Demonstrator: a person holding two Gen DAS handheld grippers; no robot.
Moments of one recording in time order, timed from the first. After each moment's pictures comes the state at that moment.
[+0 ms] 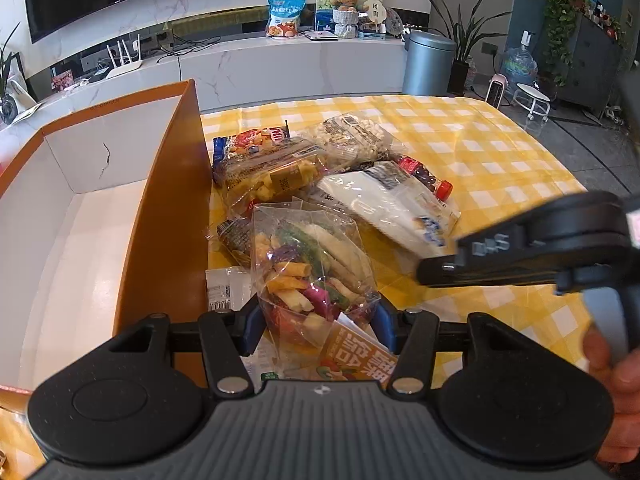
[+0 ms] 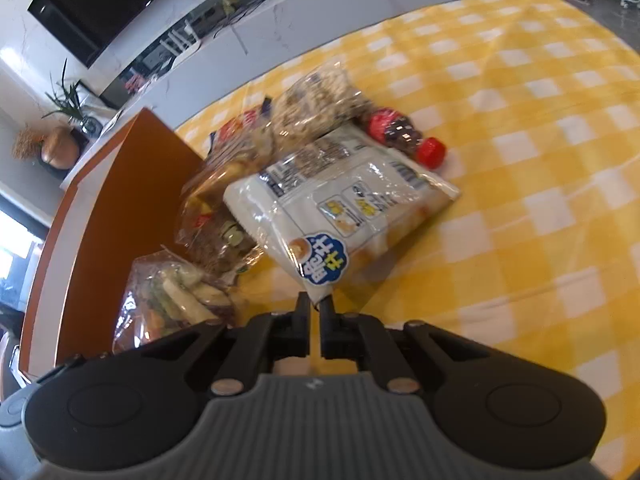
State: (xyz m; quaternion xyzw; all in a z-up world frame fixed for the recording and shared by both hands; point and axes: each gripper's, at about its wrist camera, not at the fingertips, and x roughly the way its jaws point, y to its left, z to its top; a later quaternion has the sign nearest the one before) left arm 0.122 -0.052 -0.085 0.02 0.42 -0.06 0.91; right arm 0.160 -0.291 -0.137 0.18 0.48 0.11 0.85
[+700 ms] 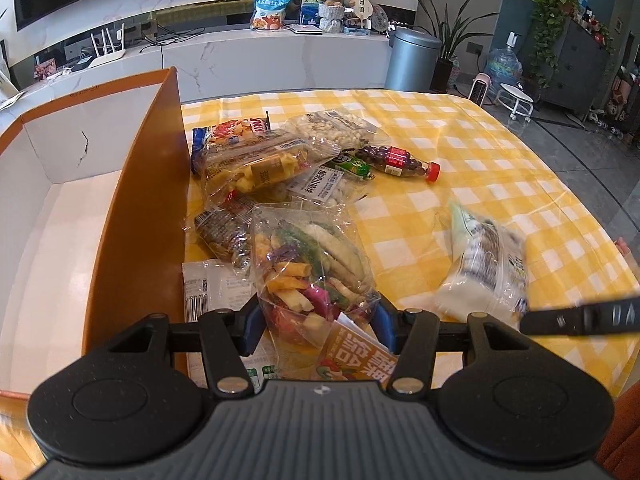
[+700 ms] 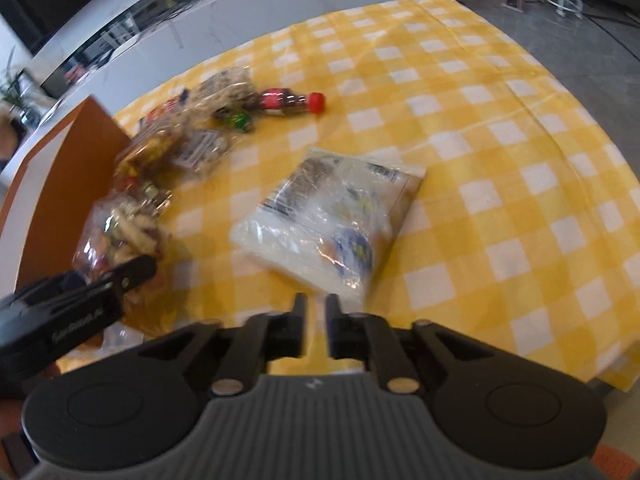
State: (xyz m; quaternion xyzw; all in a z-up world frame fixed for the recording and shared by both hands) left arm 0.124 -0.051 -0.092 0.00 0.42 -0.09 0.90; right arm 0.090 -0.340 -0.114 0.14 0.51 0.00 0.85
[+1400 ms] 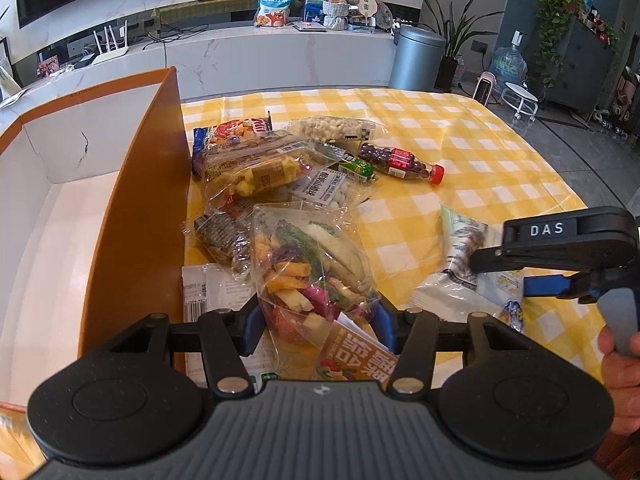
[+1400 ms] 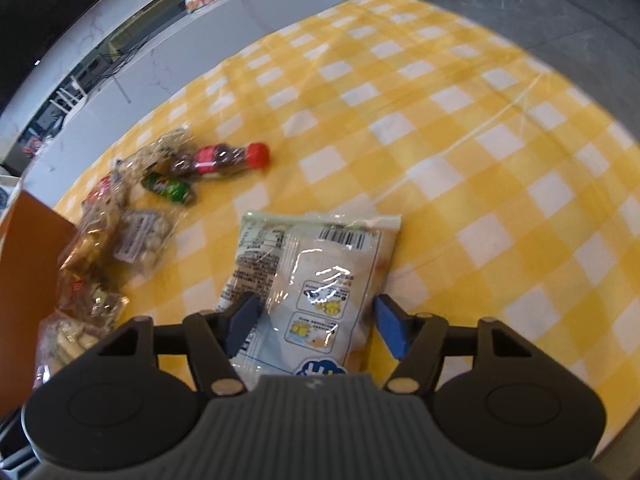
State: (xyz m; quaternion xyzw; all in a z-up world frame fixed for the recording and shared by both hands) left arm 0.128 -0.057 -0.091 0.00 0.43 -0.08 0.90; right arm 0.153 -0.357 -0.146 0.22 0.48 -0.06 0.85
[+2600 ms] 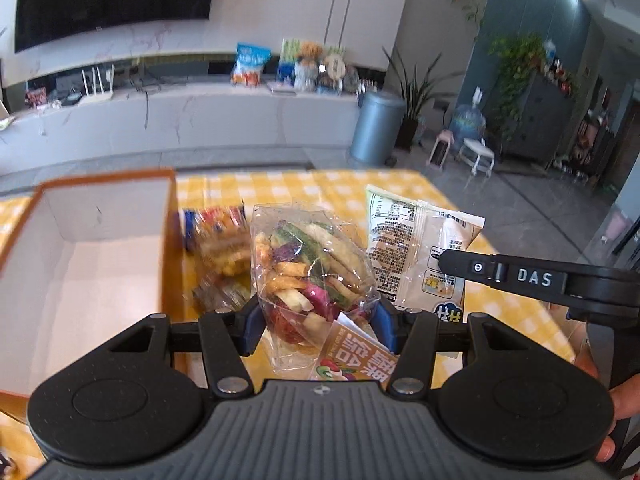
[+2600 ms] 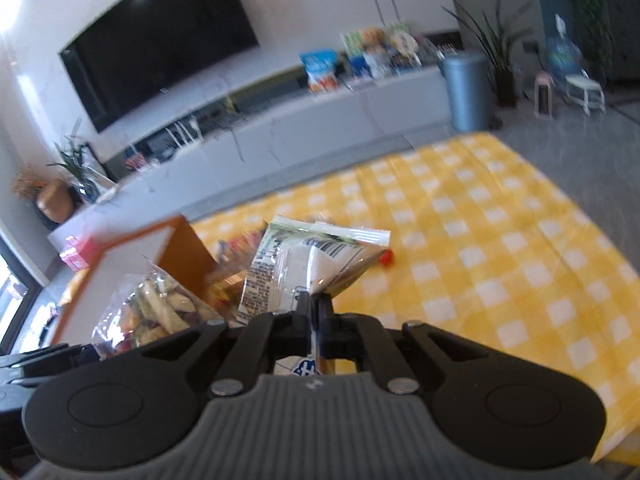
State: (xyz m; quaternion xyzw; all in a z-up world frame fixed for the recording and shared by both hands) left arm 0.081 -0.038 0.016 -0.05 0.35 -0.13 0.93; right arm 0.069 -0.317 -0.025 0.14 0.32 0.07 0.94
